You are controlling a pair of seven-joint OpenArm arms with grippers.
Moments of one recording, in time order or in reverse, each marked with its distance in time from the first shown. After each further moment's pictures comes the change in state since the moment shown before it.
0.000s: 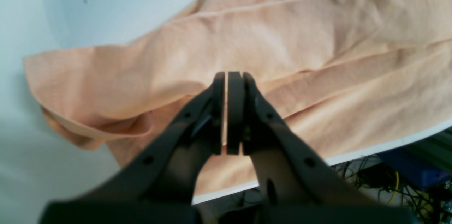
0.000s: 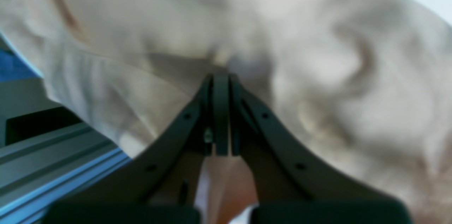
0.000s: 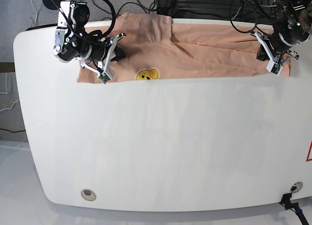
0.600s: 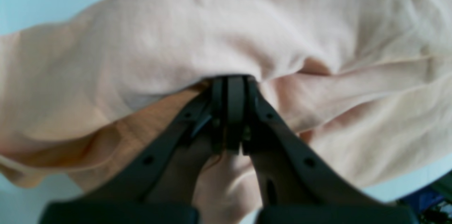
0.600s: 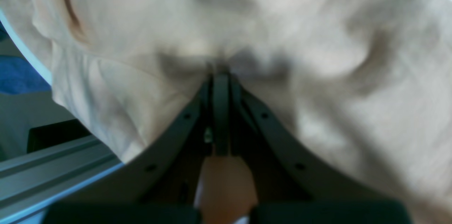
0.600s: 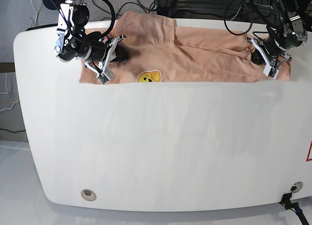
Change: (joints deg) left arm -4.8 -0.7 3.9 -15.7 4.3 0.0 -9.3; right arm 0.6 0.5 0.2 -6.8 2.1 0.2 4.5
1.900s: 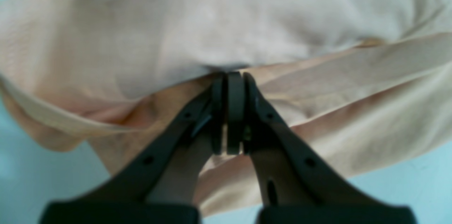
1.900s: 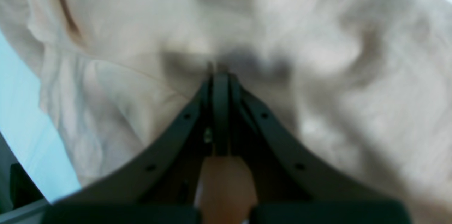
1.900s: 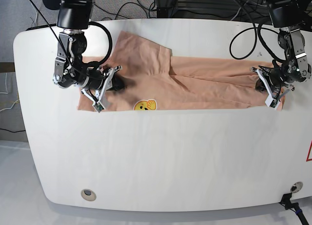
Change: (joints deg) left arm -19.6 -6.6 7.5 -15.1 1.8 -0.2 3.0; right arm 15.3 1.0 0.0 -16.1 -6.3 0.8 7.8
